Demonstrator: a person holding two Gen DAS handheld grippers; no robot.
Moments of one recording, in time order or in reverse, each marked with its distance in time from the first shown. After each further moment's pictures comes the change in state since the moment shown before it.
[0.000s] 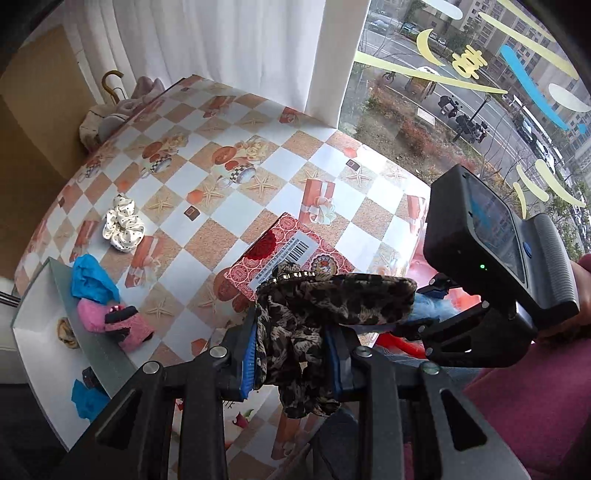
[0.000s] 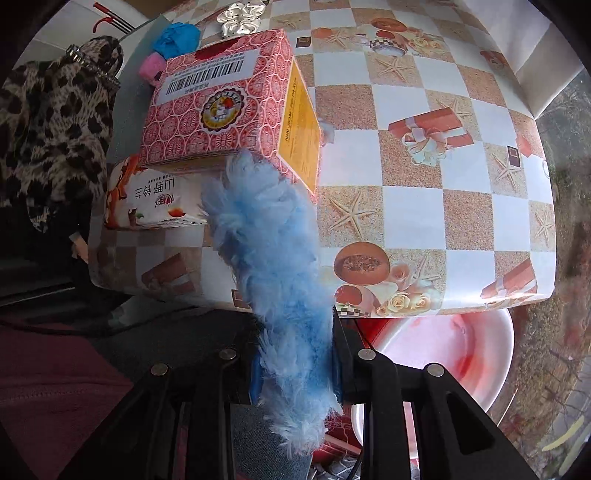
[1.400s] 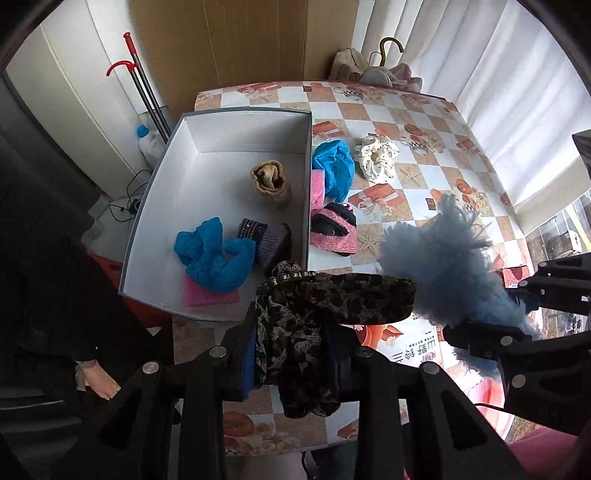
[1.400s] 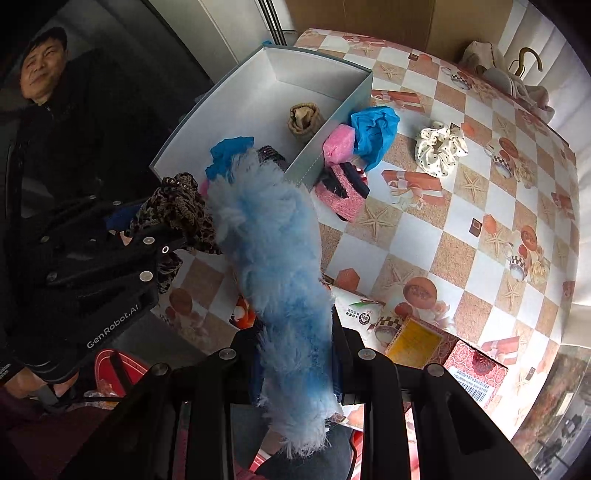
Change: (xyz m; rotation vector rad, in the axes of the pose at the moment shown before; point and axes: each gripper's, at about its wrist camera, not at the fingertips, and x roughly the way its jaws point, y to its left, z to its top) left arm -0.048 0.163 -0.143 -0.765 -0.034 0.331; right arm -0.042 0.201 0.126 -0.409 -0.094 -0.019
